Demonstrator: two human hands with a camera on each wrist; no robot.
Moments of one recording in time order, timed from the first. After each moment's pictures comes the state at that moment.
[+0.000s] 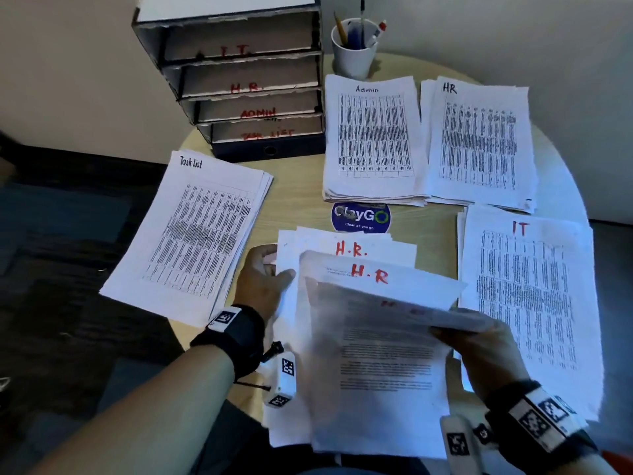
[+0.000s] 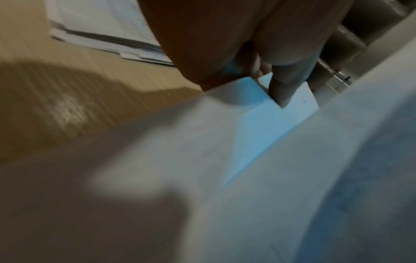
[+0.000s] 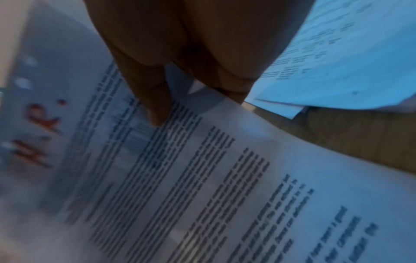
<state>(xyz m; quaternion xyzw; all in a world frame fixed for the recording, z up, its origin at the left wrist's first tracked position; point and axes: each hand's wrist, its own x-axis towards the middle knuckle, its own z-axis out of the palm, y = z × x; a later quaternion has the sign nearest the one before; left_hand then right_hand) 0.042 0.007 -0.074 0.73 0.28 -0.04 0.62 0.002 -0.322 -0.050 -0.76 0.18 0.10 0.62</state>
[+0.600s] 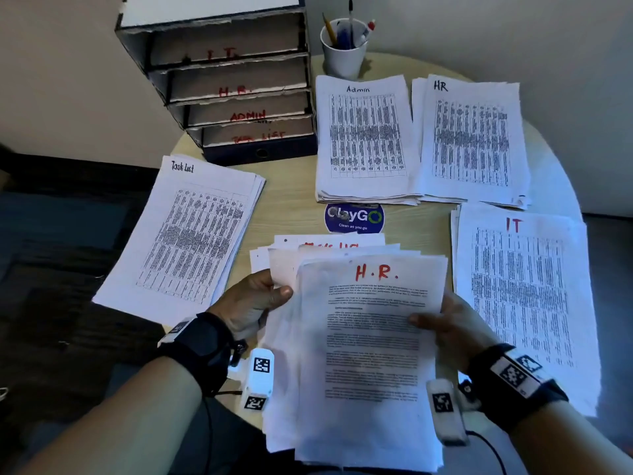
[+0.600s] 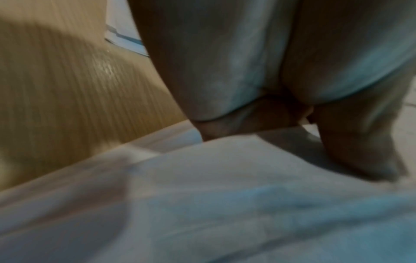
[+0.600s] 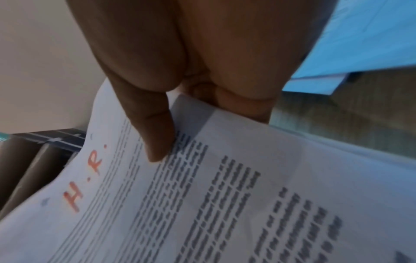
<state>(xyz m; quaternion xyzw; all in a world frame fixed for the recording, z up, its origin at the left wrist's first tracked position) 0.029 0.025 -0.070 0.49 0.18 -0.26 0.81 0.033 -0.306 -0.054 -0.56 0.19 0.28 0.76</state>
